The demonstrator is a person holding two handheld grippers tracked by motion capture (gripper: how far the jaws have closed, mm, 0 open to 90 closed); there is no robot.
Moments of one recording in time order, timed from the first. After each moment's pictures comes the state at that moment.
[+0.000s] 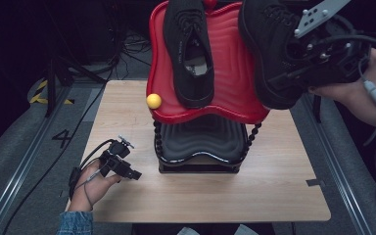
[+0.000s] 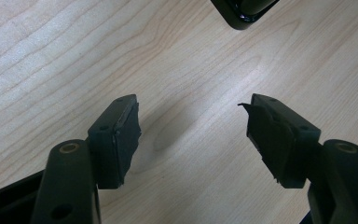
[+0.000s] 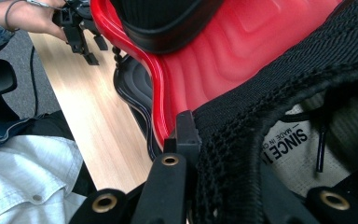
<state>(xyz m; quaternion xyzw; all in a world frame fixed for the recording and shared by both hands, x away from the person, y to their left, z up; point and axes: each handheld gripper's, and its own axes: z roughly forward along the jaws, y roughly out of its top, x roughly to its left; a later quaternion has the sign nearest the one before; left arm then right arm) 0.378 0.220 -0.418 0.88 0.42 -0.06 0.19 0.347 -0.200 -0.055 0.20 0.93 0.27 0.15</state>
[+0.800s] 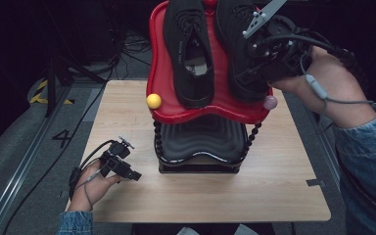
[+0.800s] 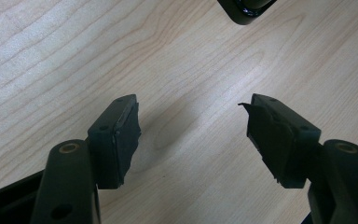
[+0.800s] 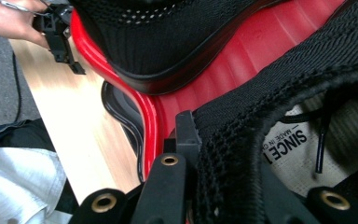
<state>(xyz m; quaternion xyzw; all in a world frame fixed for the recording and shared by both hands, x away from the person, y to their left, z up) 0.379 0.220 -0.422 0.88 0.42 -0.06 0.19 0.374 -0.147 -0.070 0.19 0.93 0.25 0.17</state>
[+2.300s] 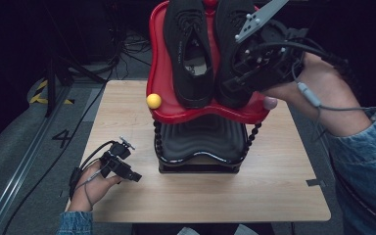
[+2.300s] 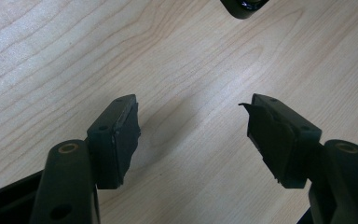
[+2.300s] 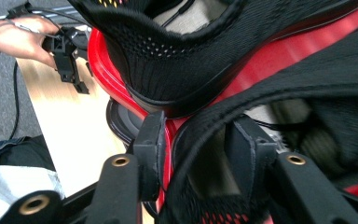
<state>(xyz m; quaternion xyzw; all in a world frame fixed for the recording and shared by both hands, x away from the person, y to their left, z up) 0.378 0.220 -0.424 0.89 0.42 -0.07 0.18 0.360 -0.138 -0.070 0.18 0.92 0.29 0.19</state>
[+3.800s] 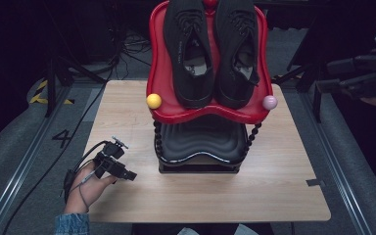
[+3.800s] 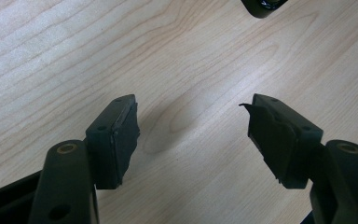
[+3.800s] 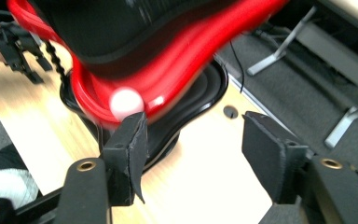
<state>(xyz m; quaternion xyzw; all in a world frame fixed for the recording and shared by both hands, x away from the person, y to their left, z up) 0.374 0.236 -0.421 0.87 0.45 -0.06 0.19 0.346 -0.316 -0.083 0.28 0.87 0.35 0.22</state>
